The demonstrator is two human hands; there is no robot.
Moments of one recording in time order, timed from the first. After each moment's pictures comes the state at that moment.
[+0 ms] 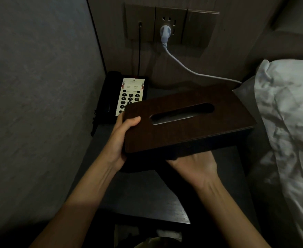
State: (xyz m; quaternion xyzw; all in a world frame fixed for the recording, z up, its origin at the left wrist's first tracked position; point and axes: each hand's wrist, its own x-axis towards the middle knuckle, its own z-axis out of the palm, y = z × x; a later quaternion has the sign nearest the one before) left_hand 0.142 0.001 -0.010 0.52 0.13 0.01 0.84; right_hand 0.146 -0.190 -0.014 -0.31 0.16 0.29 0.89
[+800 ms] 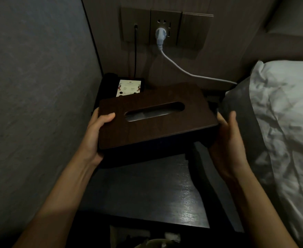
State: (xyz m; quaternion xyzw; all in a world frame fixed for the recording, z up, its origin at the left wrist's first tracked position) left_hand 0.147 0.043 -0.012 0.53 0.14 0.07 0.83; right_hand 0.182 -0.247 -0.003 -0.55 0.01 0.10 0.83
